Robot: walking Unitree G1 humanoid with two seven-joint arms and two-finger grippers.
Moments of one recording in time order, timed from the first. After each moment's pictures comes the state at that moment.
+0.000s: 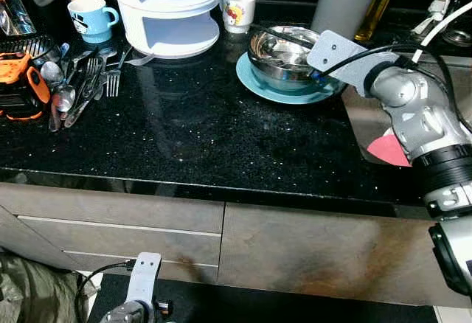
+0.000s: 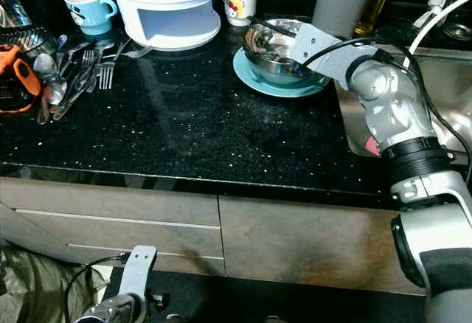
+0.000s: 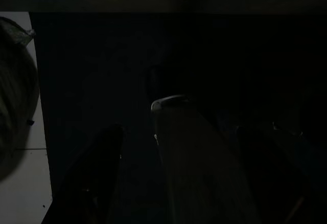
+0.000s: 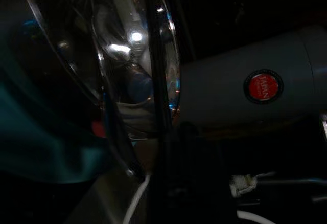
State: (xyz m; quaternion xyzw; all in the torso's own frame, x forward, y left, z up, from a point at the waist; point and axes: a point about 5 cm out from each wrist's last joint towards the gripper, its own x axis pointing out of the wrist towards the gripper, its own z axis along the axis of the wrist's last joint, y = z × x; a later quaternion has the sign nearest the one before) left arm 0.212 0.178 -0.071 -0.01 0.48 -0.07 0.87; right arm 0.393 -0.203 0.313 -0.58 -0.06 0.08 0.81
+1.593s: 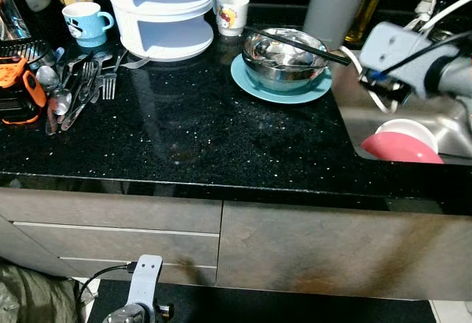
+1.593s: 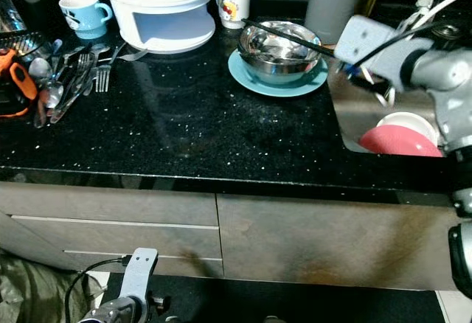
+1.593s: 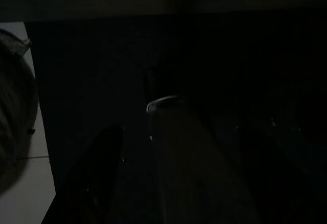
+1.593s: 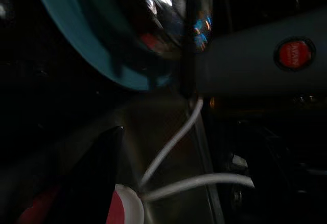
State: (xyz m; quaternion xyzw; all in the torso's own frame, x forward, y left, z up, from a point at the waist) left arm 0.209 0.175 -0.073 0.00 0.49 -0.08 0.87; right arm 0.366 -0.235 0.322 -0.59 -0.01 0.20 0.79
